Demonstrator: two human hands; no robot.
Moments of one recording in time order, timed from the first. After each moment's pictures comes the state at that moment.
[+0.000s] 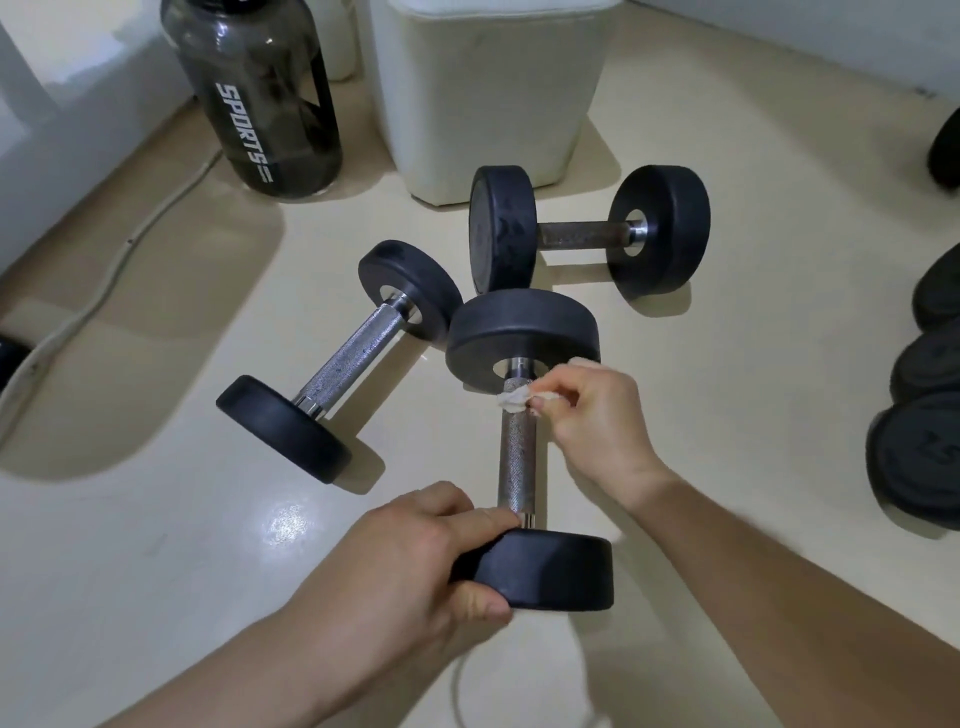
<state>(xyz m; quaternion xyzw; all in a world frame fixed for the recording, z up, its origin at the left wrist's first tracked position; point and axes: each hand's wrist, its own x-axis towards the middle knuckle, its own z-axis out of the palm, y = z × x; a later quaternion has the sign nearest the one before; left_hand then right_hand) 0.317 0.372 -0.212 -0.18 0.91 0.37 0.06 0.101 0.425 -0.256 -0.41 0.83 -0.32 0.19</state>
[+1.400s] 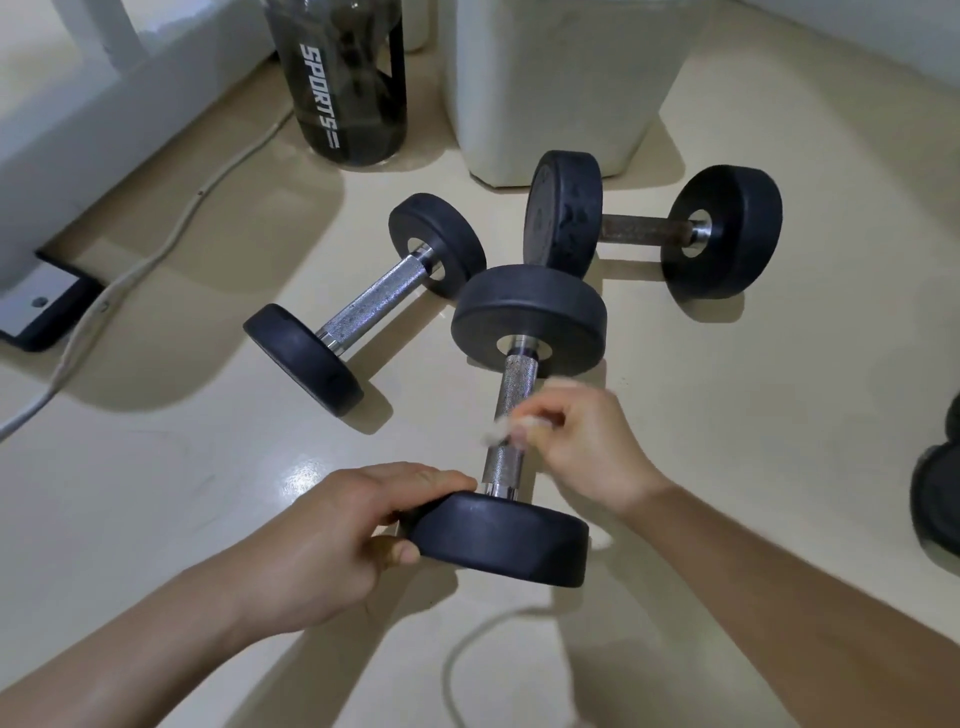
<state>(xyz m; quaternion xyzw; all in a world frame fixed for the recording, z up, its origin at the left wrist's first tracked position) 0.371 0.343 -0.226 -0.22 0.83 0.51 0.00 0.142 0.414 -0.250 -0.48 0.76 -0.32 0.29</state>
